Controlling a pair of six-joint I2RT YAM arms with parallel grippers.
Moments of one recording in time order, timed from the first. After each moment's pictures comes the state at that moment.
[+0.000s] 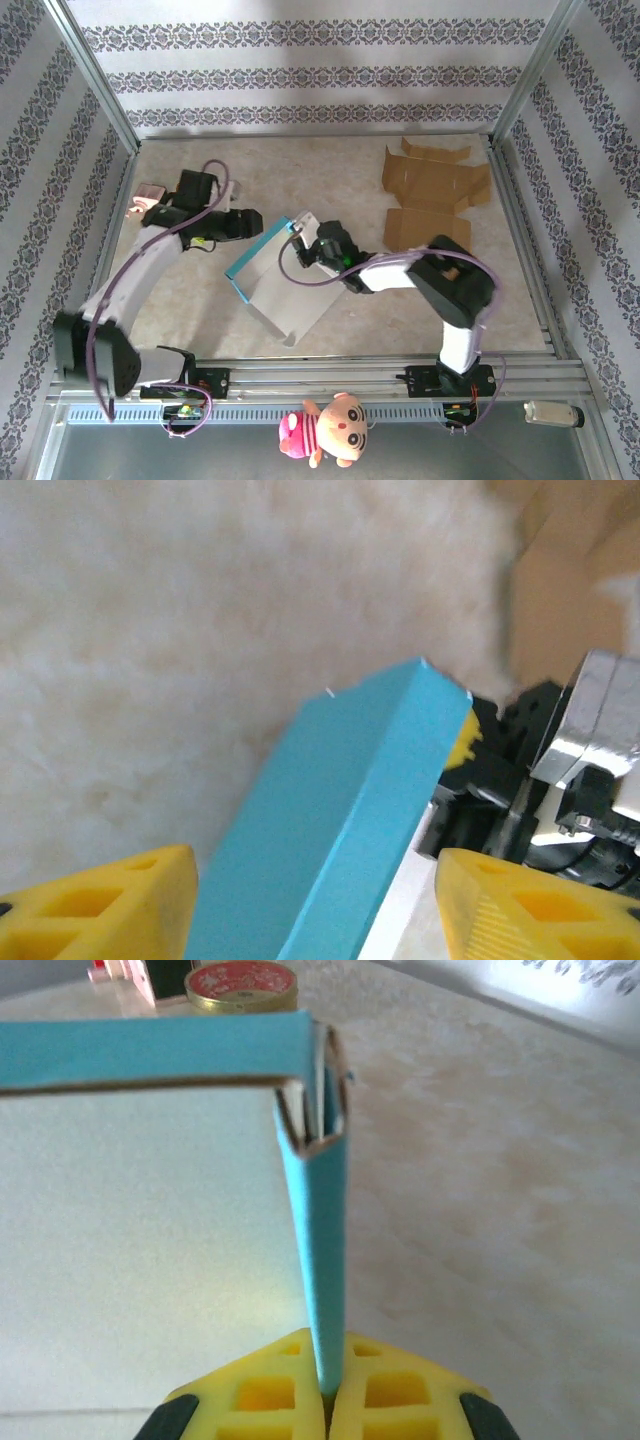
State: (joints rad) left arm -0.17 1.26 1.11 -0.74 0.42 -0.35; right arm 0.77 1.79 0.84 0.56 -0.02 -0.06
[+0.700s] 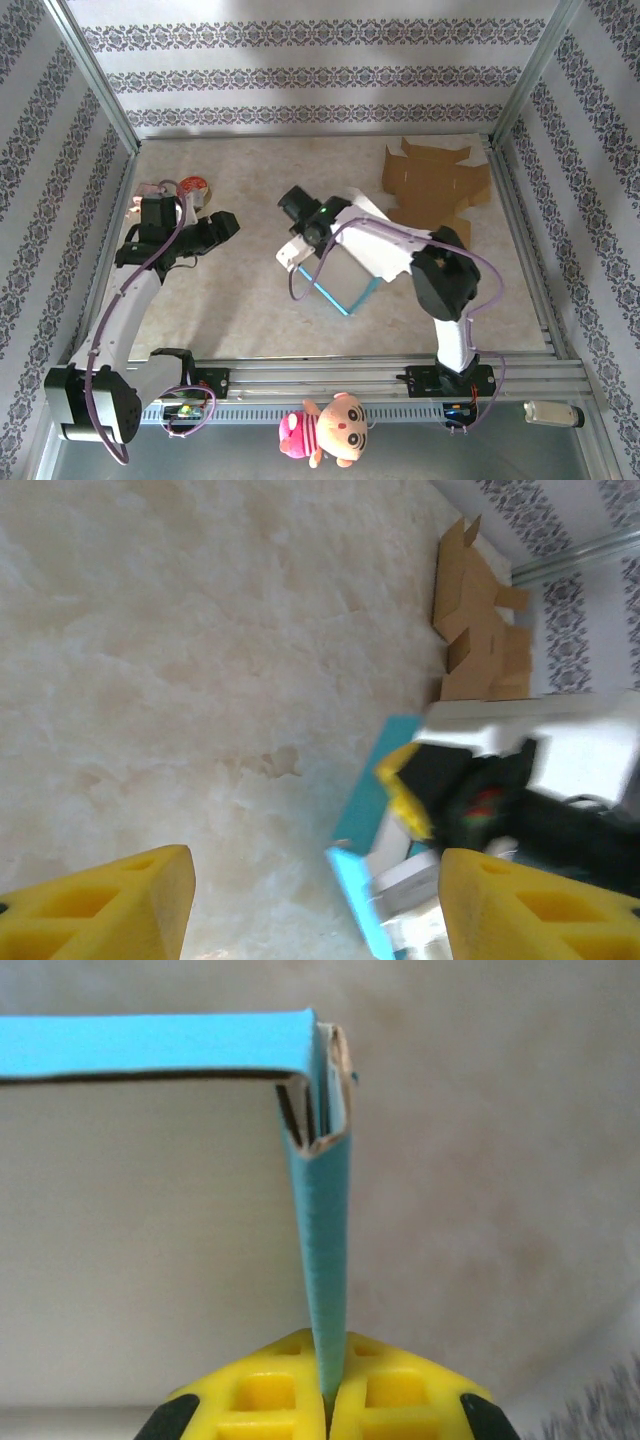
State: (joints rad) left arm 0.02 1.05 0.84 -0.52 0.59 -0.60; right arm 0.84 1.98 1.56 -0.78 0.17 -1.57
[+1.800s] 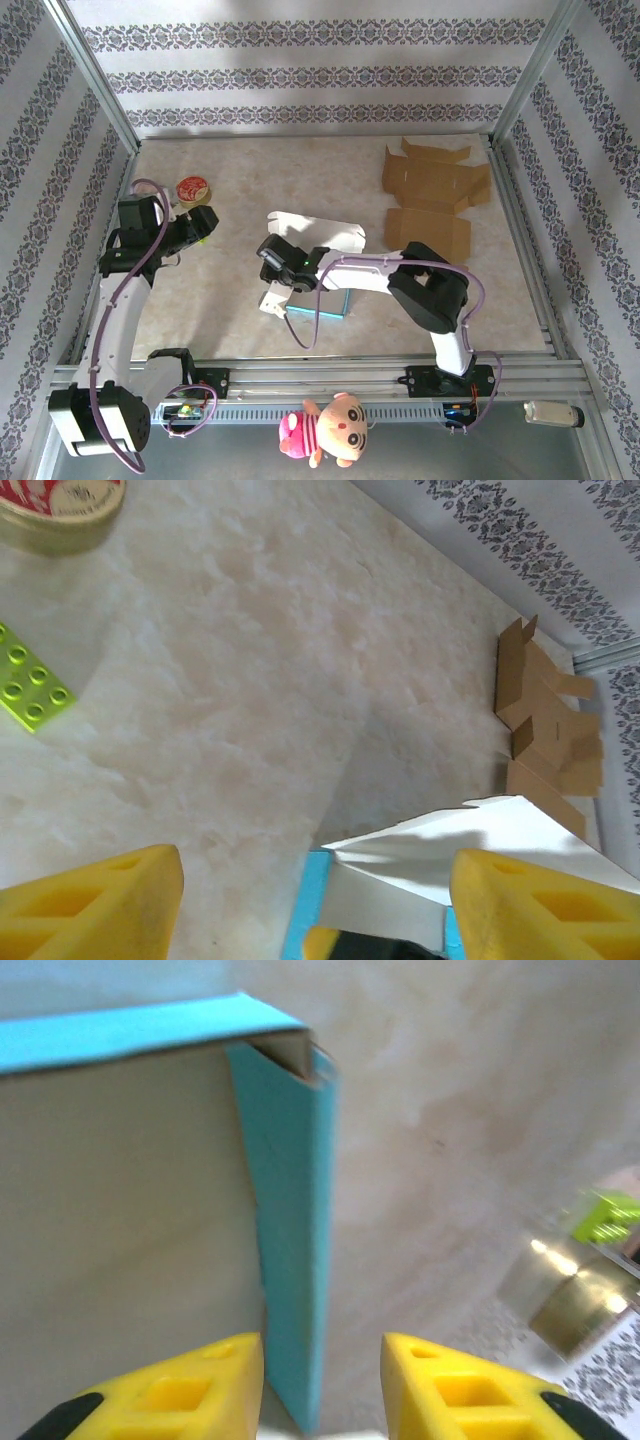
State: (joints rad) left arm 0.13 0.99 0.89 -0.58 0.43 -0.48; right arm 1.03 1.96 1.28 -0.27 0.09 -1.87
